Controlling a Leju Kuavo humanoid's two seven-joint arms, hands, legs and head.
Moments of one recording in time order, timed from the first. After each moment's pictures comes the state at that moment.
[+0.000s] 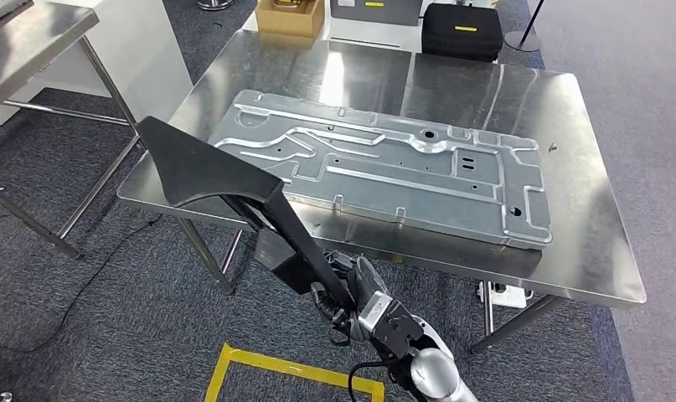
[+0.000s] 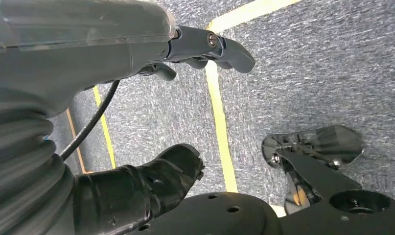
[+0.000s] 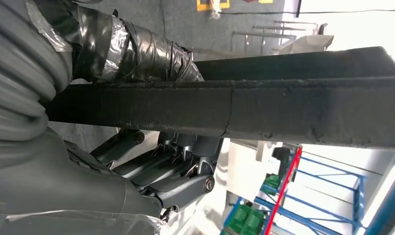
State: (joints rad) left arm -0.08 -0.10 1.10 -0.22 -1.20 -0.03 0.01; right arm -0.25 0.08 0.56 -1.50 -0.10 0.16 -0.39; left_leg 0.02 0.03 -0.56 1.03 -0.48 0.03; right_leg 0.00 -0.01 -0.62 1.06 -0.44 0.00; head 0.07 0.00
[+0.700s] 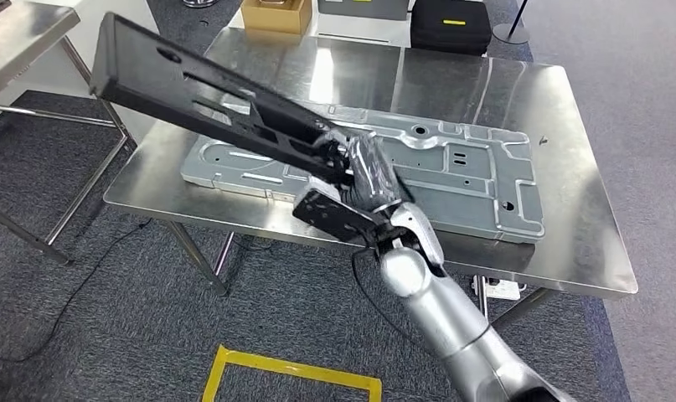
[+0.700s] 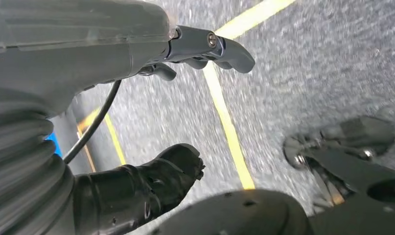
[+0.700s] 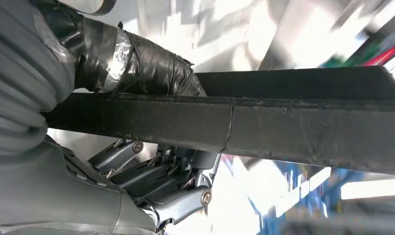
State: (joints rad) left arm -0.10 -0.10 1.03 -0.22 -1.31 -0.07 0.05; right arm -0.74 0.19 0.56 -1.20 0.44 -0.26 -0.20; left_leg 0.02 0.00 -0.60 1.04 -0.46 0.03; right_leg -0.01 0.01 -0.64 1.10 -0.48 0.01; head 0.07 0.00
